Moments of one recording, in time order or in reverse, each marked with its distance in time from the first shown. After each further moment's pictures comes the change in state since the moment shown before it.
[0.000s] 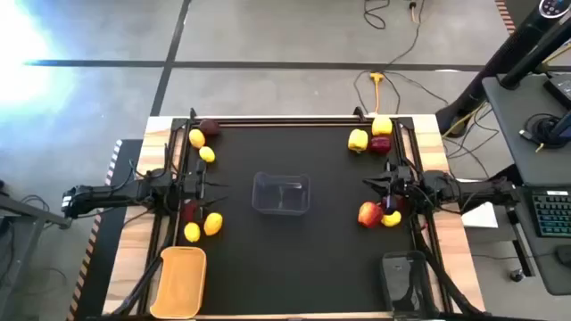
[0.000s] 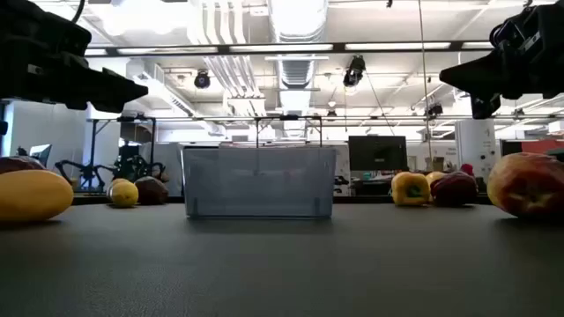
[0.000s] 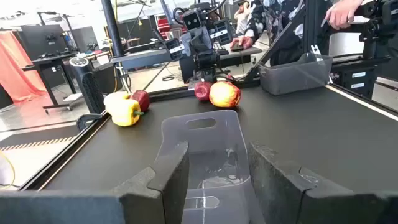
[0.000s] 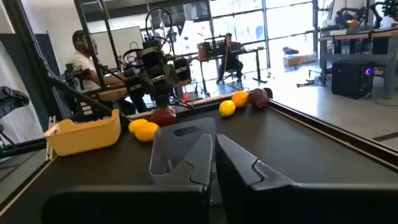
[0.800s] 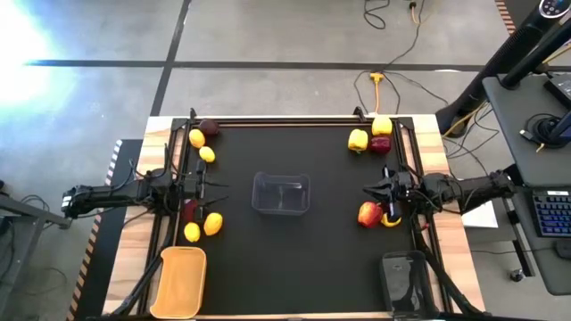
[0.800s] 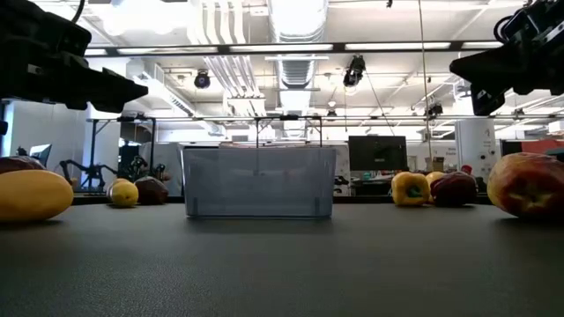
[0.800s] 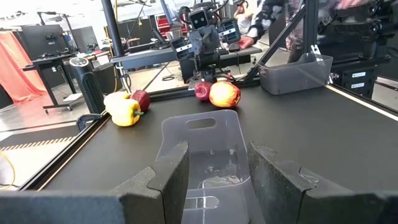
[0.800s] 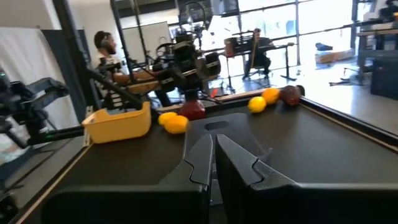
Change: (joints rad) left arm 0.000 0.000 0.000 0.000 0.000 0.000; right arm 0.120 0.000 0.000 0.000 -0.001 0.000
